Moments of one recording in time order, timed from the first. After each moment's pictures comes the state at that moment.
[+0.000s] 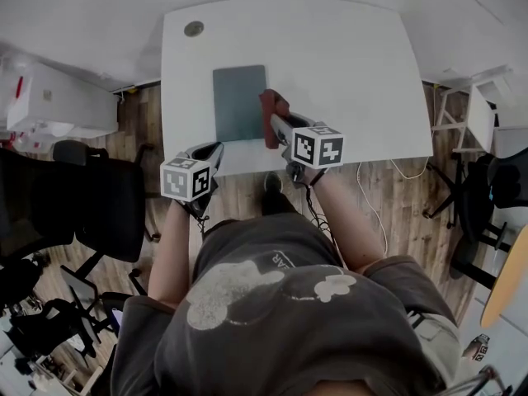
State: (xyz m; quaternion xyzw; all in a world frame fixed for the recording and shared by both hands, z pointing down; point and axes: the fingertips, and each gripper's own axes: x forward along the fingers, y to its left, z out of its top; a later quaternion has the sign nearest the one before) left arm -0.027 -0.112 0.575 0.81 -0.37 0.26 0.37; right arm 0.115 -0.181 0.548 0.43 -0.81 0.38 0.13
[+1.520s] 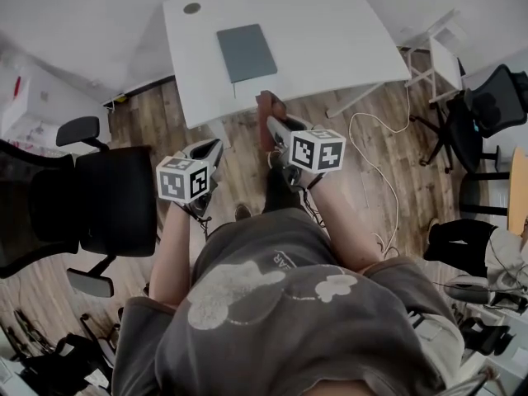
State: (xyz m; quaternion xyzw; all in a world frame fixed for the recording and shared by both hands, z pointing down) left arm -0.153 0.119 0.536 0.88 -0.29 0.21 0.31; right arm -0.014 0.095 0.499 0.53 -0.77 0.34 0.08
